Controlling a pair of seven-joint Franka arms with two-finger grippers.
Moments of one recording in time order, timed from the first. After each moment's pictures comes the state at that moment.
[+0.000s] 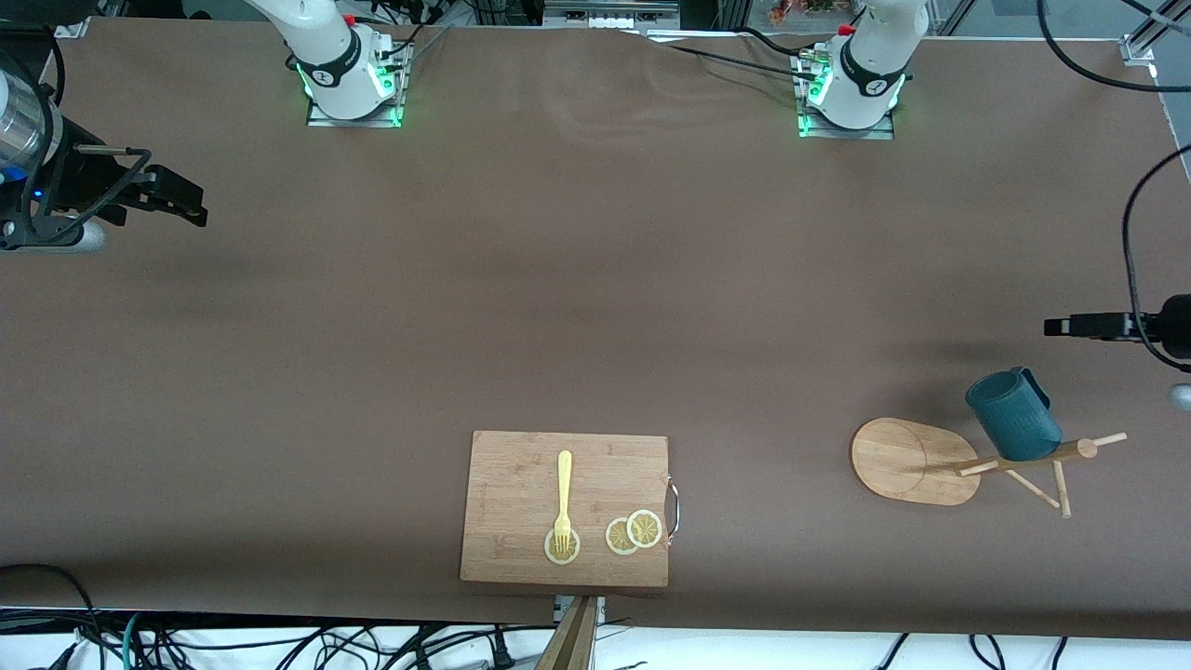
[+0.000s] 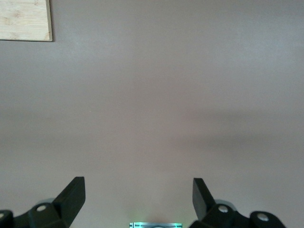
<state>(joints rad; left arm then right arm) 0.42 0.53 -0.27 -1.21 -0.06 1.39 0.18 0.13 0.04 -0.06 -1.56 0.00 1.50 0.07</state>
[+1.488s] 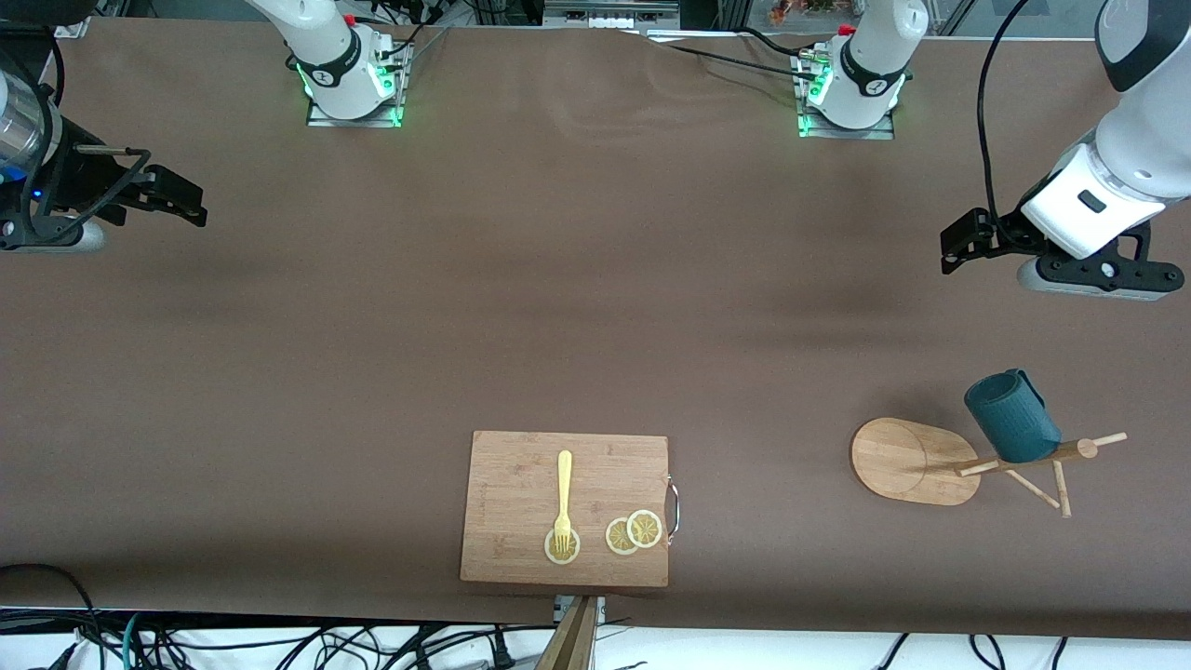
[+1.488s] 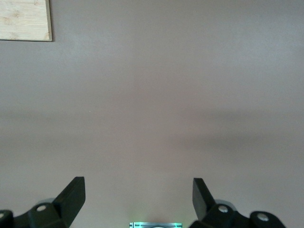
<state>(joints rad) -0.04 0.05 -0.08 -1.65 0.00 1.71 -0.04 0.13 0.04 -0.06 -1.56 0.00 1.50 0.07</state>
